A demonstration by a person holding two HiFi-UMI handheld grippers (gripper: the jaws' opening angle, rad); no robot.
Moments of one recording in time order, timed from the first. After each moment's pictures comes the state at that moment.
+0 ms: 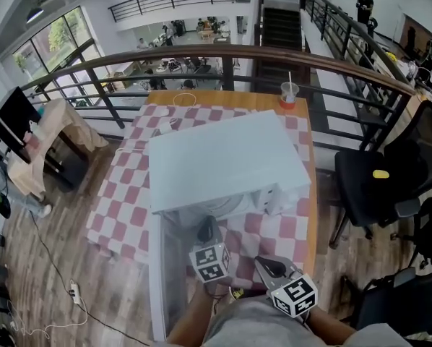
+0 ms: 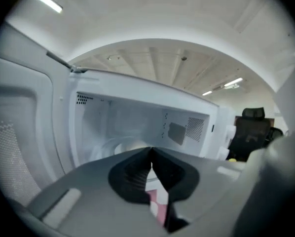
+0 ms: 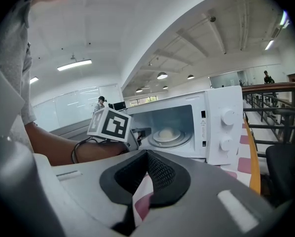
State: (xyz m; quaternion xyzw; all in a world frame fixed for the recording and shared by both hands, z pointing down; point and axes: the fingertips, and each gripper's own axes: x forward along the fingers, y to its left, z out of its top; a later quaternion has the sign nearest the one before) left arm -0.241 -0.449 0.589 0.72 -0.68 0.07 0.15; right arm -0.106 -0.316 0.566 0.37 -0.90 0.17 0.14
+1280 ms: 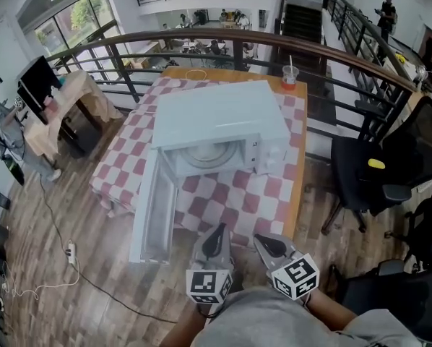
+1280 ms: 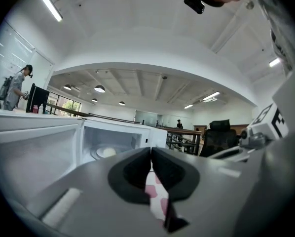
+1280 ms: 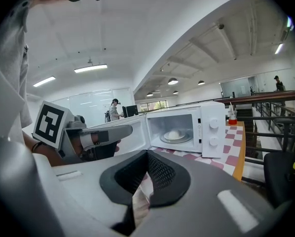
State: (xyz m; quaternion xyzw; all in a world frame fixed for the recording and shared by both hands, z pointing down) left arm -0.114 -0.206 0.501 0.78 -0.62 0.00 0.08; right arm -0.029 -0.190 0.535 0.32 -0.93 0.13 0.12
